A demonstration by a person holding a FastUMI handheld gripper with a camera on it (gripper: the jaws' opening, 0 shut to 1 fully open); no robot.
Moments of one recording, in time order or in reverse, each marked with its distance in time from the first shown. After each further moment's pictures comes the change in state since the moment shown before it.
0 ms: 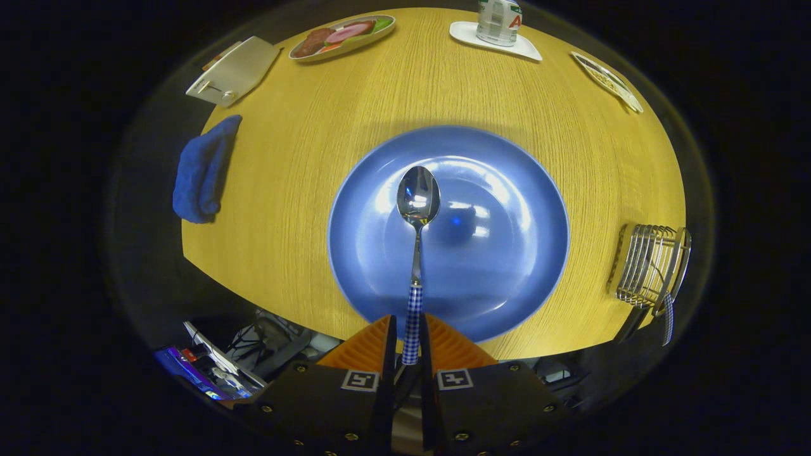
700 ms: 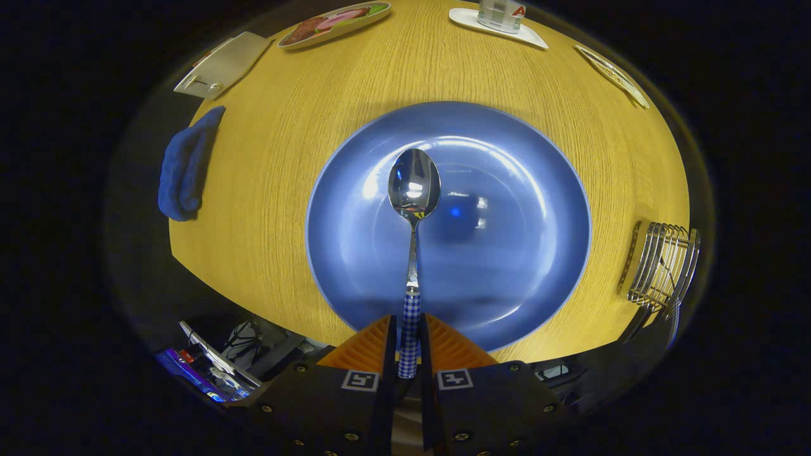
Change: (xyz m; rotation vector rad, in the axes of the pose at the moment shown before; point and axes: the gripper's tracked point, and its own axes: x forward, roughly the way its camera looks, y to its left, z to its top) arm 0.028 -0.004 0.000 -0.022 0.041 -0.027
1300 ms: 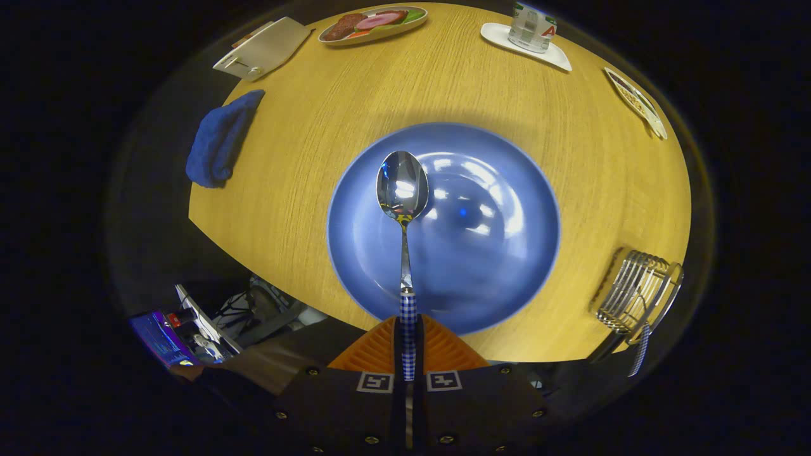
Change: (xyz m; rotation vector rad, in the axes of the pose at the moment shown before) arm -0.060 -0.040 -0.010 -0.151 0.023 0.020
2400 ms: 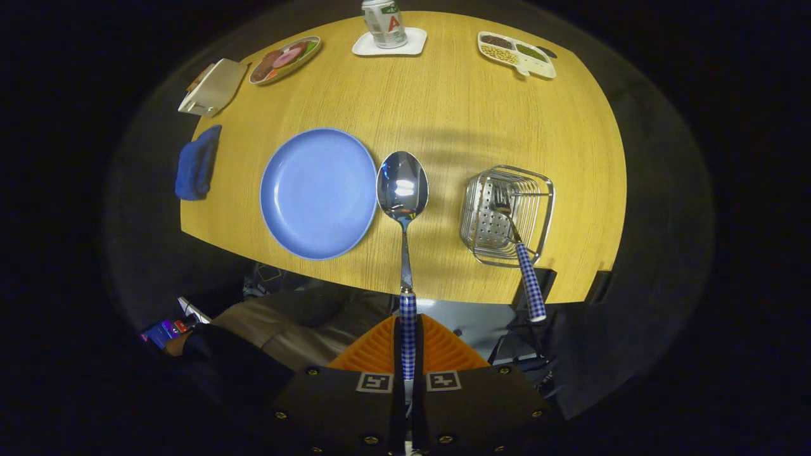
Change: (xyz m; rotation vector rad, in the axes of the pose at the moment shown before) arm -0.096 -0.117 -0.090 0.218 0.024 0.000
